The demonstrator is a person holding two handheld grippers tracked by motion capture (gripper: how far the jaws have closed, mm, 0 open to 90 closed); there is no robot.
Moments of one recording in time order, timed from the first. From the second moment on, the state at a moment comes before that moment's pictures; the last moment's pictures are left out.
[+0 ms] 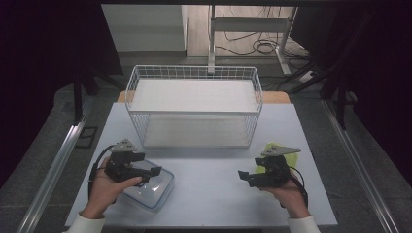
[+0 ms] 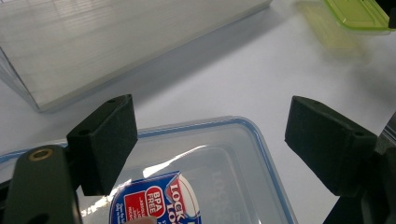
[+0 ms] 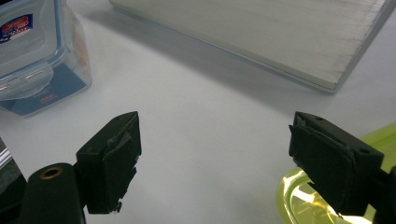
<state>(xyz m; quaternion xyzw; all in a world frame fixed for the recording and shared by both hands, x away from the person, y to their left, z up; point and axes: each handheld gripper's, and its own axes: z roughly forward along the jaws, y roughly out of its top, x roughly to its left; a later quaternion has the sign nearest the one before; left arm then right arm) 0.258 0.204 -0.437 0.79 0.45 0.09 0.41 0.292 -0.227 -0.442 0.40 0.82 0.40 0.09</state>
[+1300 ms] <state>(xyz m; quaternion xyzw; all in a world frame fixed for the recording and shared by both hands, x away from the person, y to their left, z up) 0.207 0.252 -0.440 0.83 0.41 0.01 0.38 0.292 -0.228 -0.456 0.40 0.83 0.38 0.11</state>
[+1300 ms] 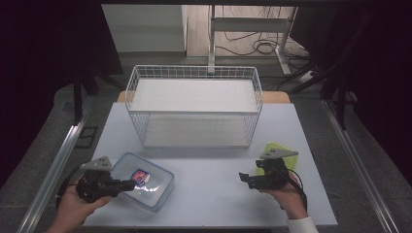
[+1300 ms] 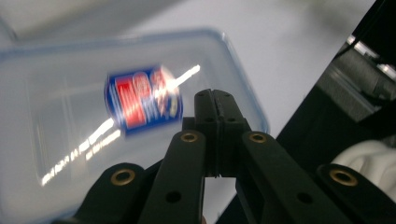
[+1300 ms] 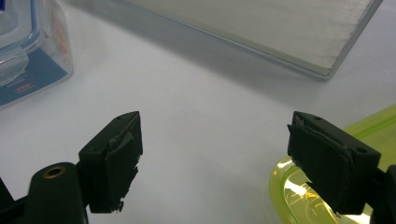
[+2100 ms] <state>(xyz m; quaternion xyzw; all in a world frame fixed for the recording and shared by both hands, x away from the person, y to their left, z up) 0.187 0.216 -0.497 0.88 0.37 -0.03 0.30 0.292 -0.227 -0.457 0.40 0.83 0.38 0.11</state>
